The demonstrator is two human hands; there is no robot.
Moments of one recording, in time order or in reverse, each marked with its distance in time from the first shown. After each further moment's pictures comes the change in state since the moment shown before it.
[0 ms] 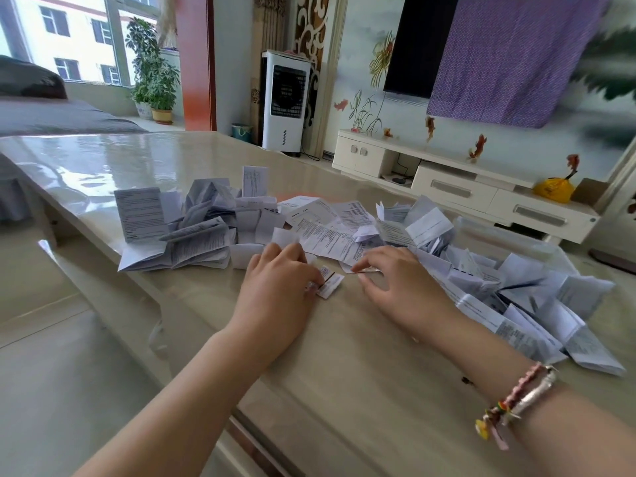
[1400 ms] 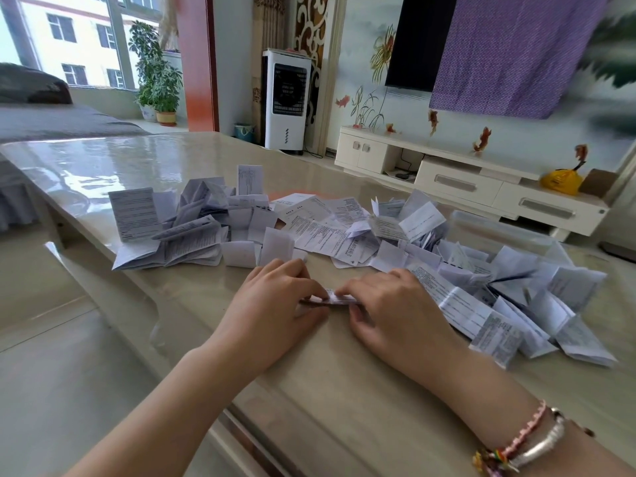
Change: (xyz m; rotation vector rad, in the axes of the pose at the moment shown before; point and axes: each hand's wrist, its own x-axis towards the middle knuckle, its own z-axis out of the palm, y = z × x) left_hand -0.018 -0.002 0.008 -0.105 0.003 0.179; right_hand -0.039 -0.003 0.008 -0.241 0.129 -0.301
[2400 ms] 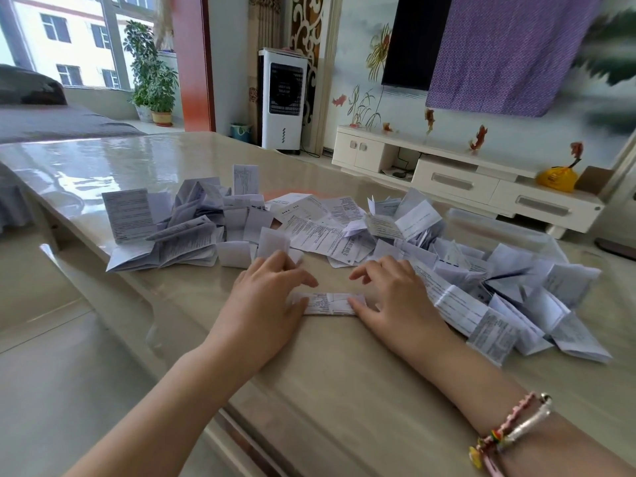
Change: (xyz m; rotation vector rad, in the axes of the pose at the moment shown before) left_hand 0.000 0.003 -0.003 -0.055 -0.003 -0.176; right_hand 0.002 0.015 0.010 0.184 -0.057 0.303
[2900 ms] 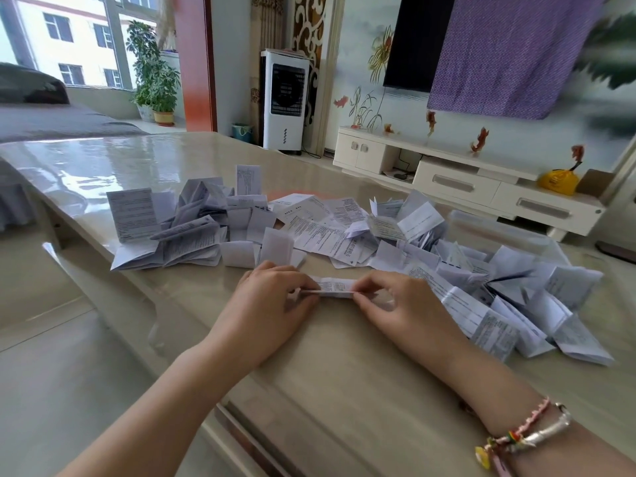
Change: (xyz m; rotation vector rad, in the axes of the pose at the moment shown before) left_hand 0.002 -0.003 0.000 -0.069 0.010 0.039; right_hand -0.007 -0.001 -0.013 0.284 0.034 -0.056
